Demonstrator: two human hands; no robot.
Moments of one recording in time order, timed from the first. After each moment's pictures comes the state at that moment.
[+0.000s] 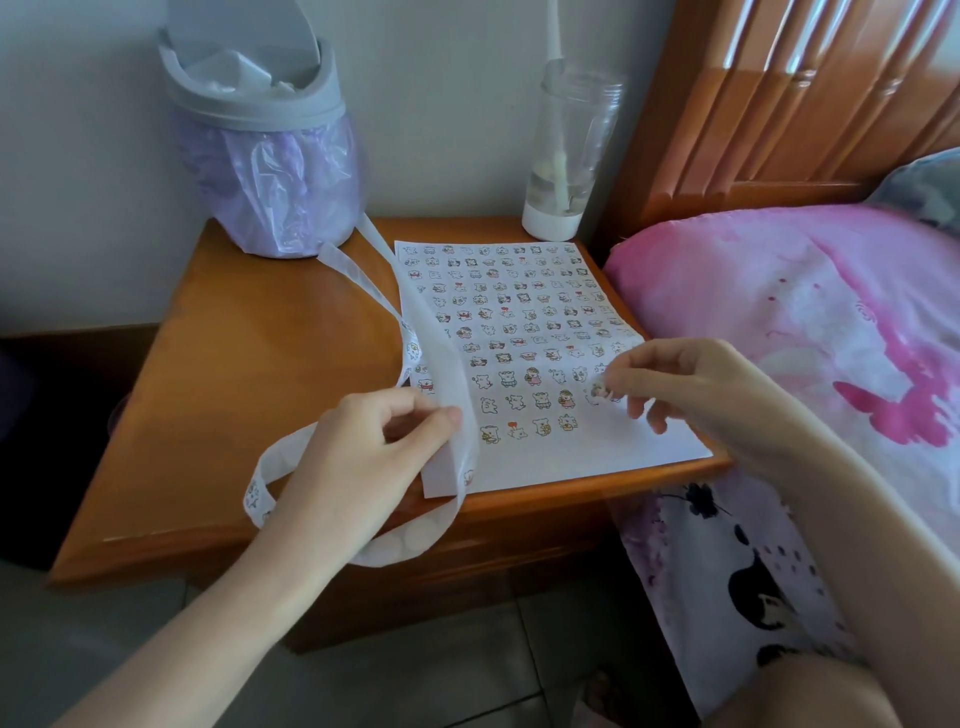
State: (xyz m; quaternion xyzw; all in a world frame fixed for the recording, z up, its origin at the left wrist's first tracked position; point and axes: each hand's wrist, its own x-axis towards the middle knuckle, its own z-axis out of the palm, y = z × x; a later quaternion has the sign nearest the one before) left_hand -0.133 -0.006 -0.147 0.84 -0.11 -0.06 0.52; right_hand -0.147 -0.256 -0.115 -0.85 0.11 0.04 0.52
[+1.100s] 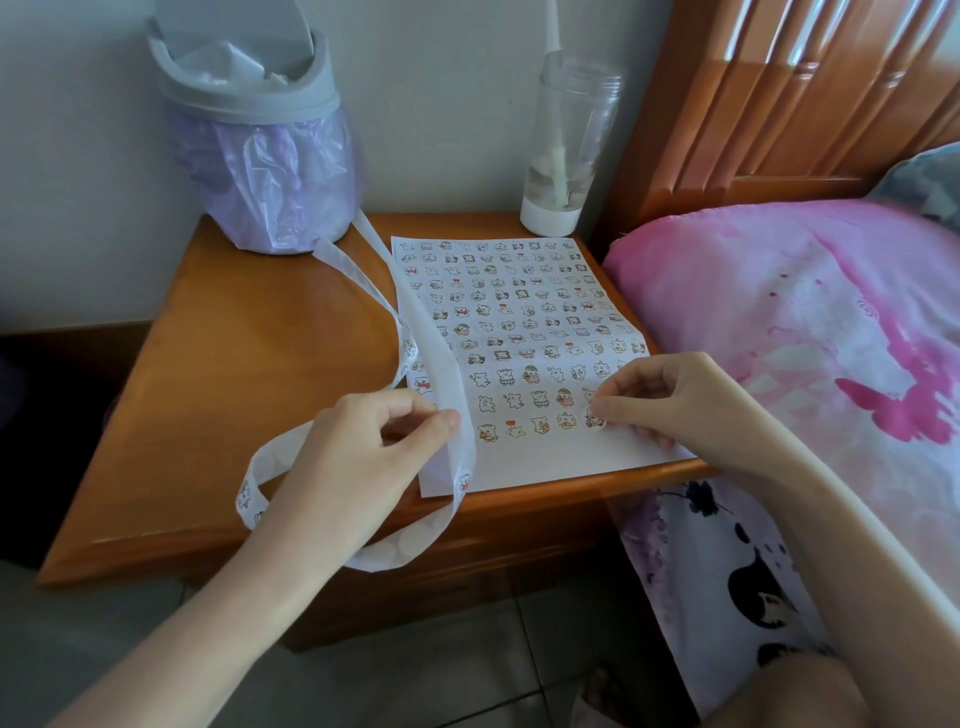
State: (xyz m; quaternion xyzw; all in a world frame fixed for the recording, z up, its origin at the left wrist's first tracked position) left_hand -0.131 -0.006 -0.151 0.86 -0.15 -0.04 0.48; right_hand -0.148 -0.254 -0.132 -0.88 0.08 0.03 0.47
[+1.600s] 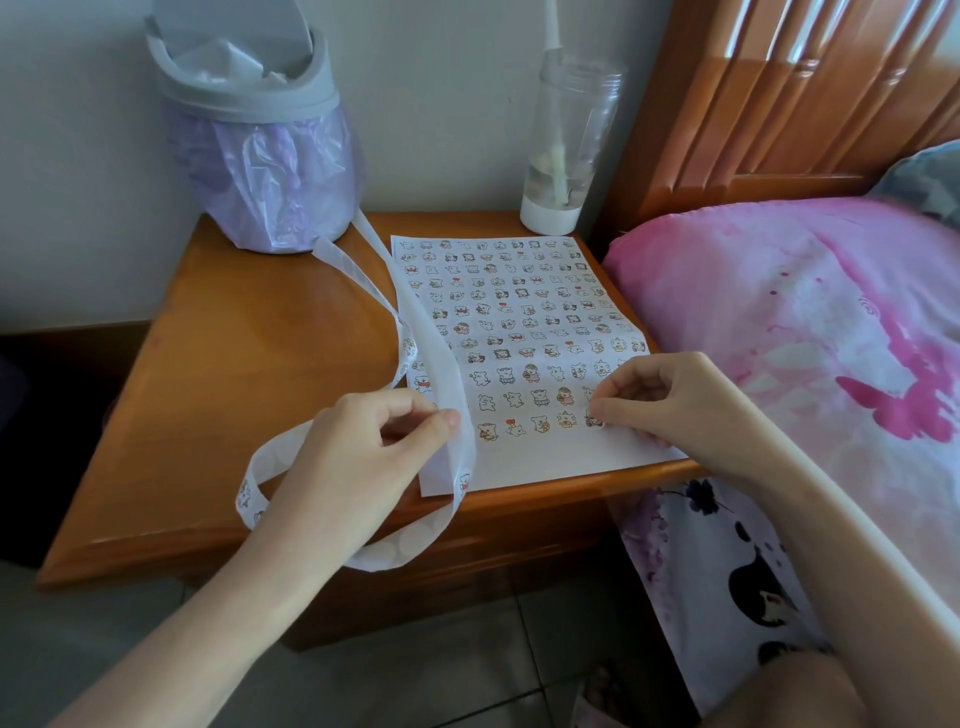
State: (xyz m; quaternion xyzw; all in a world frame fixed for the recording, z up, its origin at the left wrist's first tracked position) left_hand -0.131 -0.006 -0.149 0.86 -0.15 -0.04 0.48; right_hand -0.147 -0.252 -0.136 -0.89 0.06 0.00 0.46
